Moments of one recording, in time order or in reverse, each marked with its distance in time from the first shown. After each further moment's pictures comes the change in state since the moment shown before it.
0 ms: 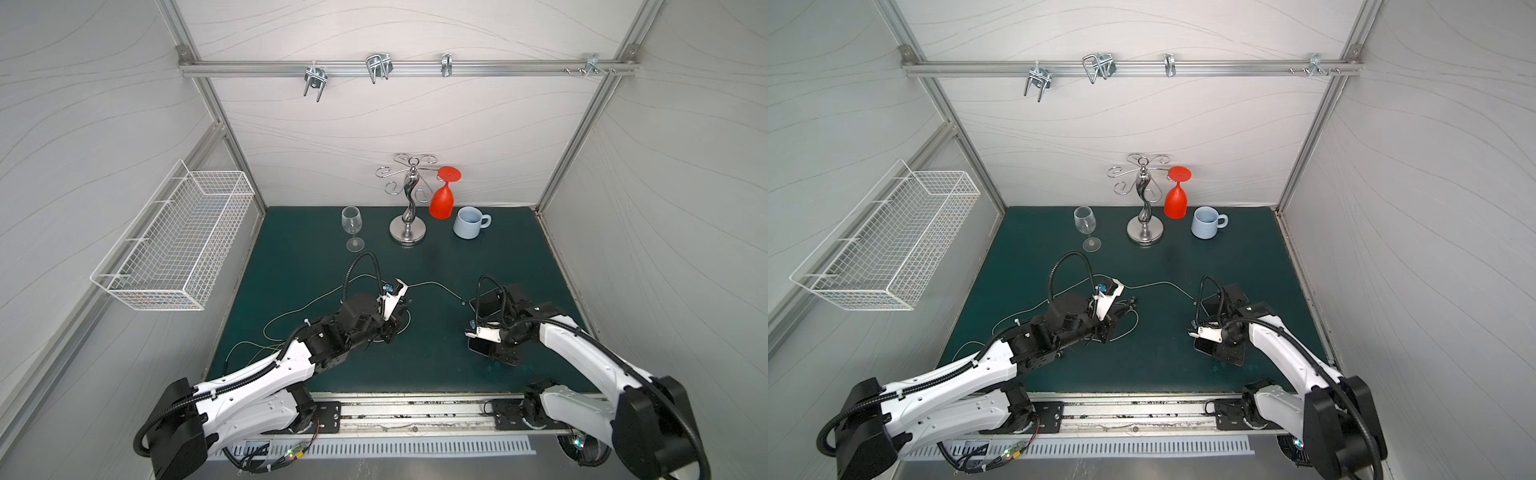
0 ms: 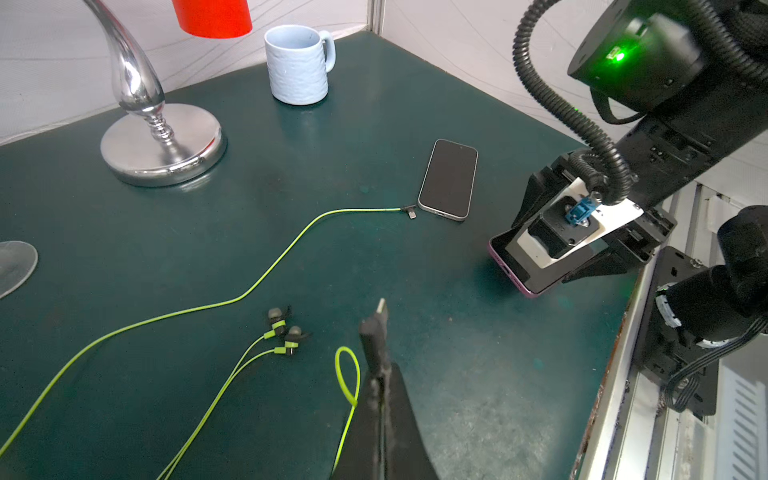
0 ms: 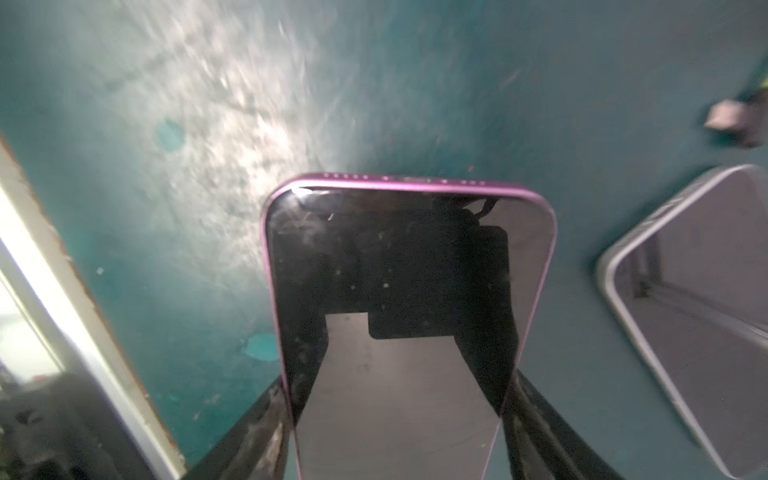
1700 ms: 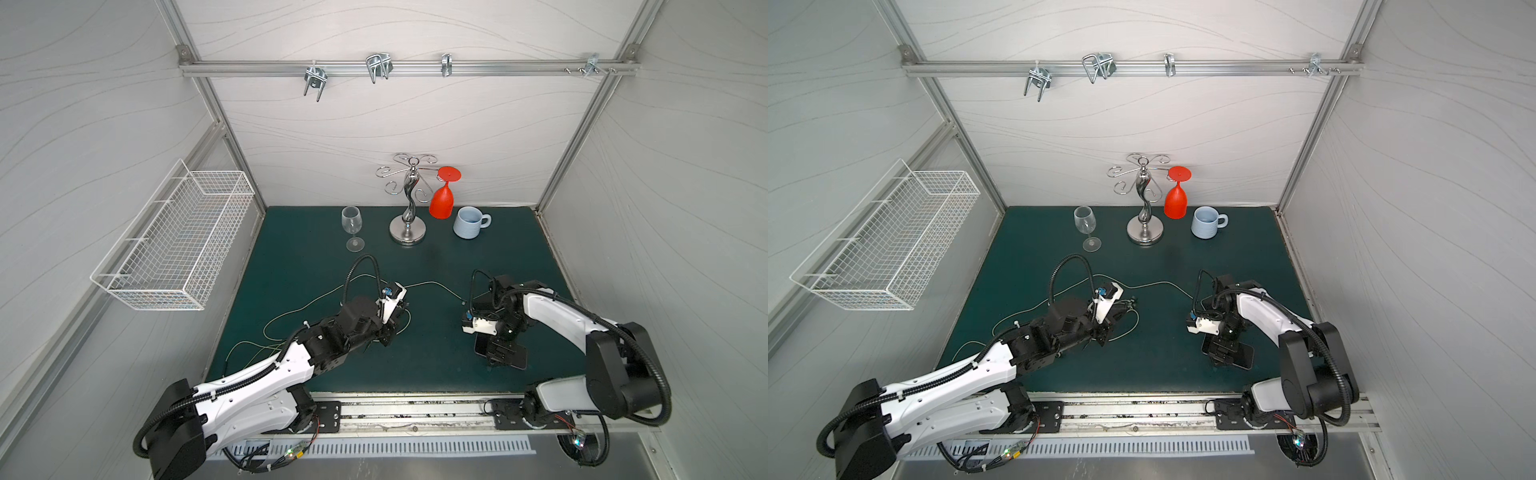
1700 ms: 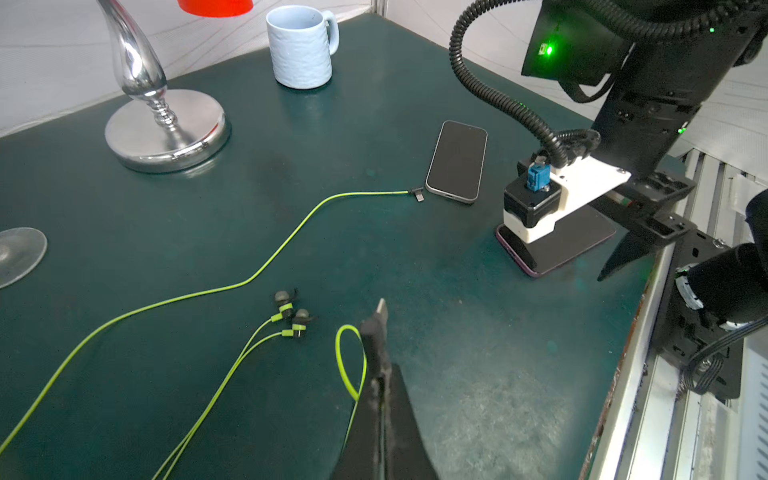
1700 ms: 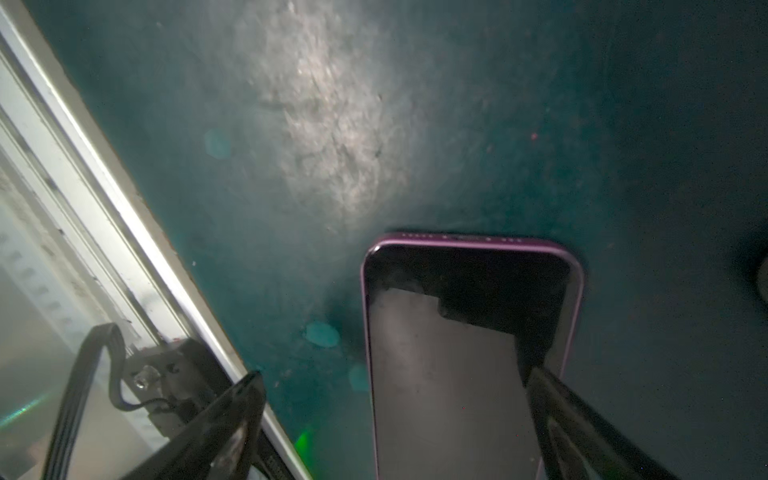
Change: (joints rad) left arm 0.000 -0.029 -0.081 0.010 -0.010 0.019; right arm -0.044 0.369 0.167 -0.187 -0.005 0.064
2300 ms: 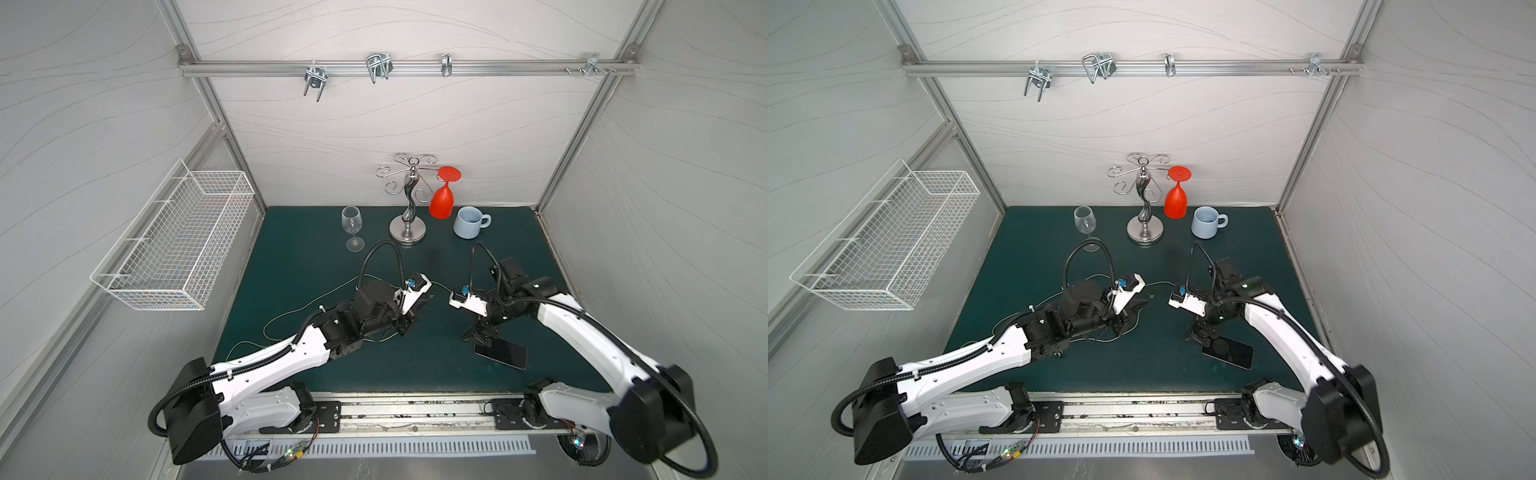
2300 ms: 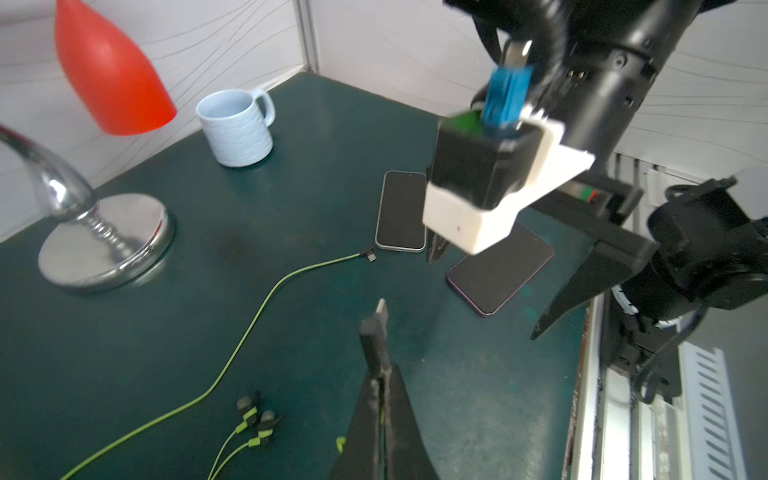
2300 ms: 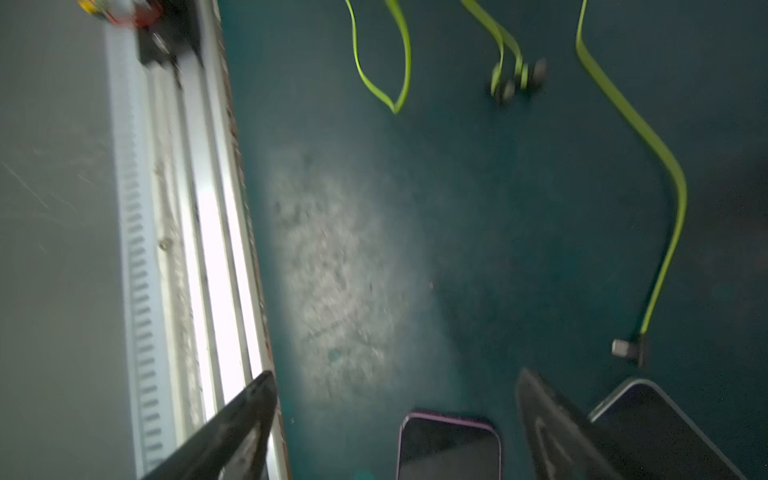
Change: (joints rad) left arm -0.037 0.169 0.181 0.040 0.073 0.108; right arm 0.109 -0.136 0.128 0.066 -0.320 0.126
